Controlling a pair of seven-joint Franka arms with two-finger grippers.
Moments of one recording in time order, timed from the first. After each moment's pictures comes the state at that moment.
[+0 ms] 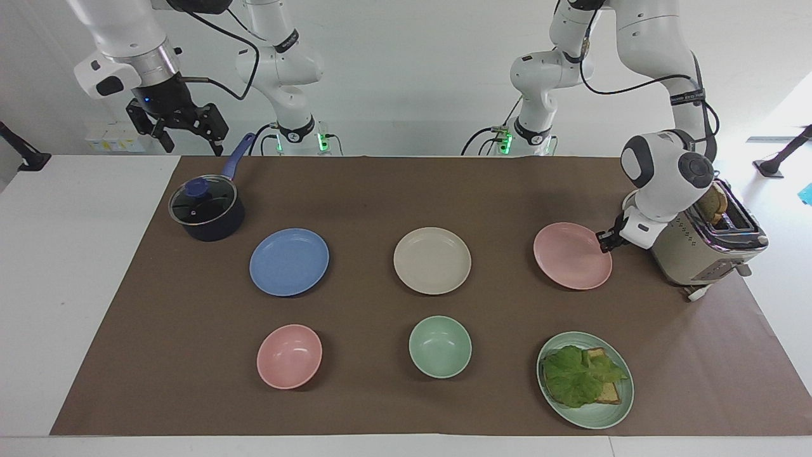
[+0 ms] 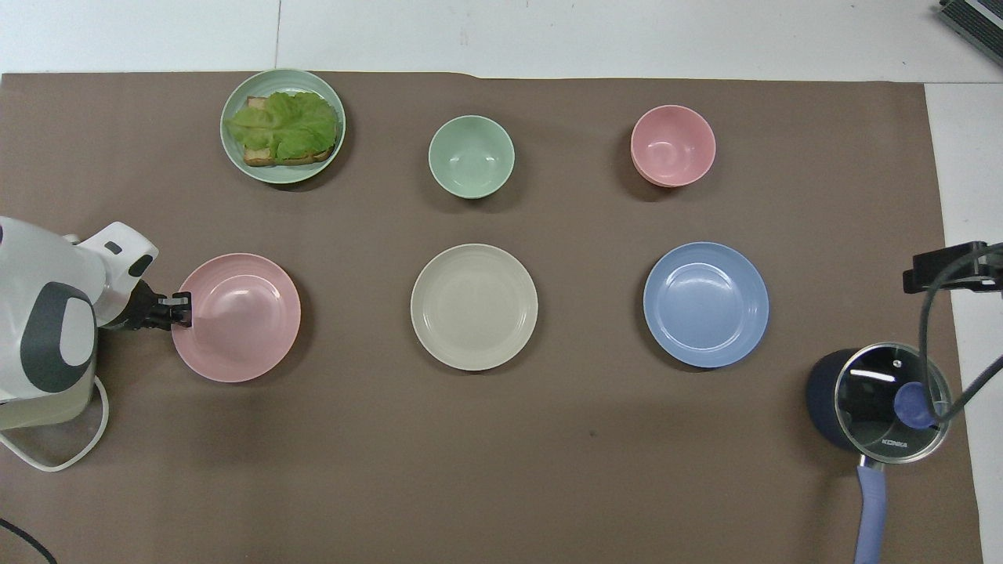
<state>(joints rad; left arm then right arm) 0.13 0.14 -0.04 -2.15 -0.01 2.16 -0.03 0.06 -0.07 -0.10 -1.58 -0.03 1.49 0.05</state>
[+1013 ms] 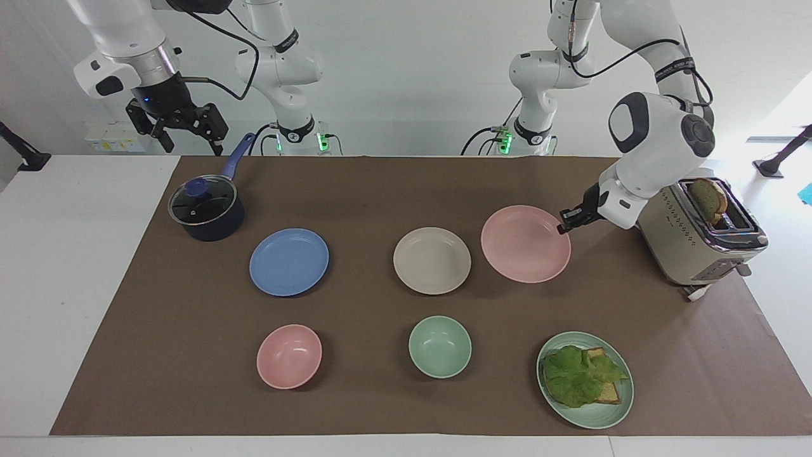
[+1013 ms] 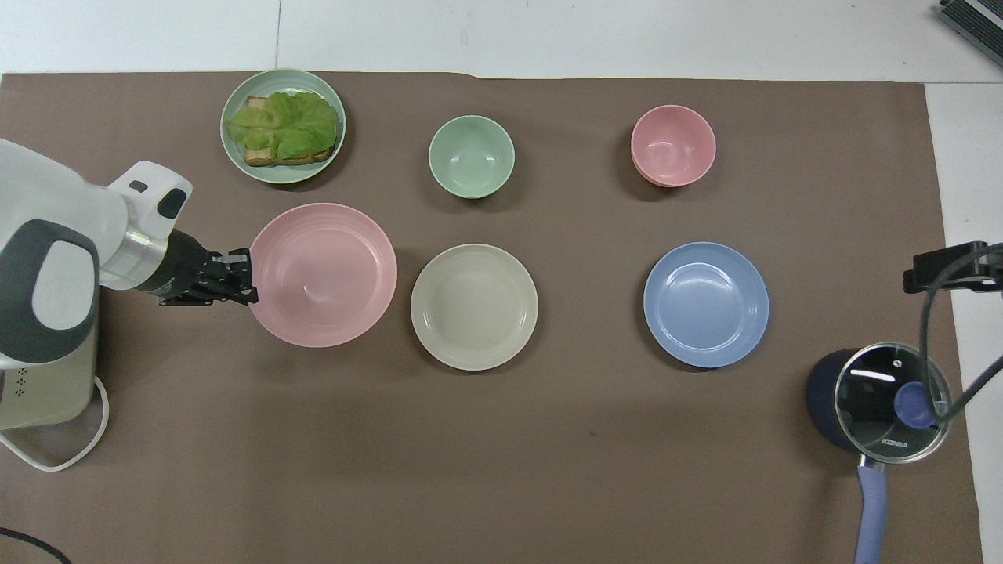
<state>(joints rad) -0.08 0.09 -0.08 -1.92 -0.29 1.88 -0.31 0.06 -0.07 -0.10 -1.58 -0.03 1.49 0.05</state>
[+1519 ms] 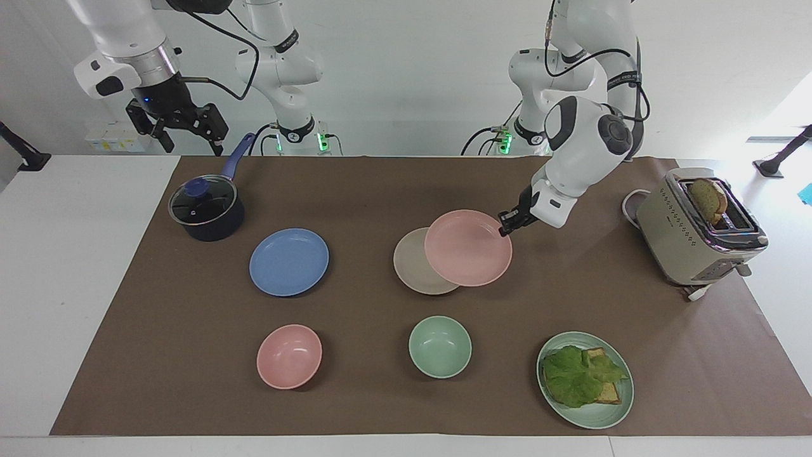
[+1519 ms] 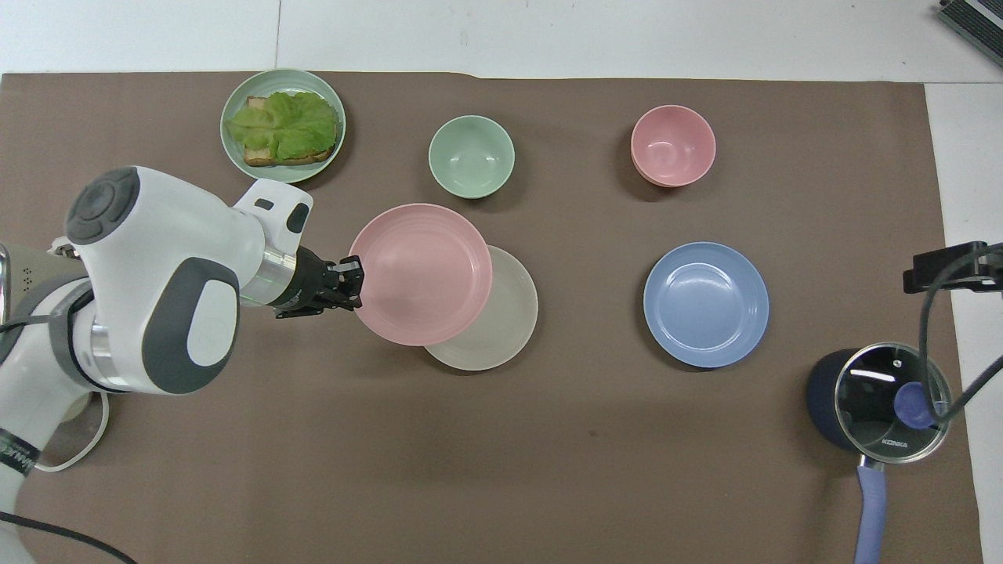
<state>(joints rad) -0.28 0.10 -0.08 -2.00 -0.38 2.08 -0.49 0.06 -0.07 -0.10 -1.58 -0.03 1.49 0.05</state>
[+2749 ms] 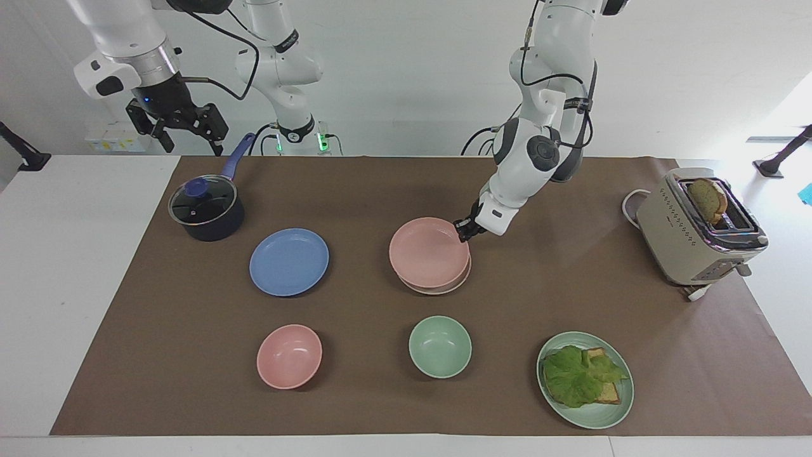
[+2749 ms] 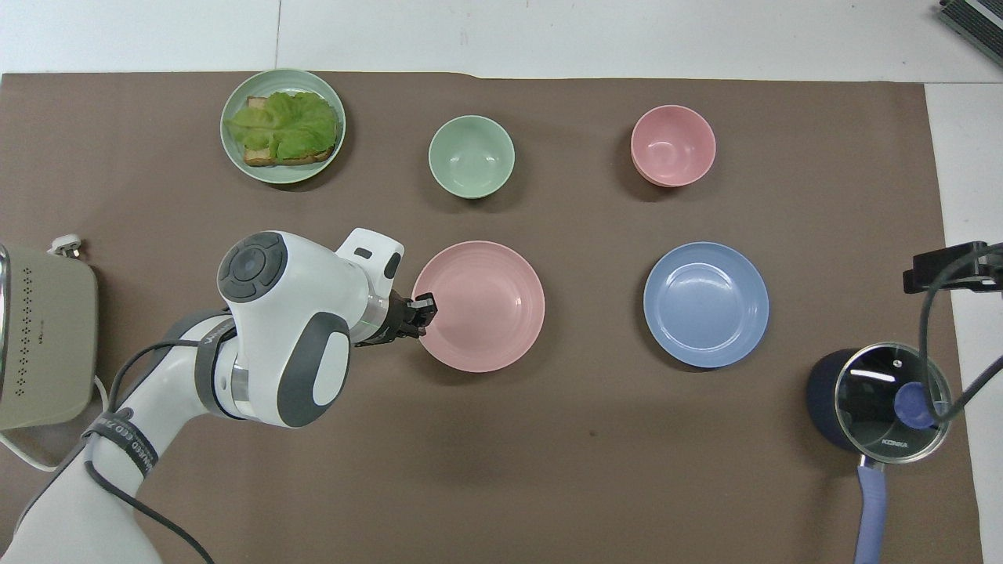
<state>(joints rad) -0.42 0.17 -0.08 -2.09 -0.40 2.27 -0.54 0.06 -0.07 -0.10 -1.58 -0.03 1.49 0.05</state>
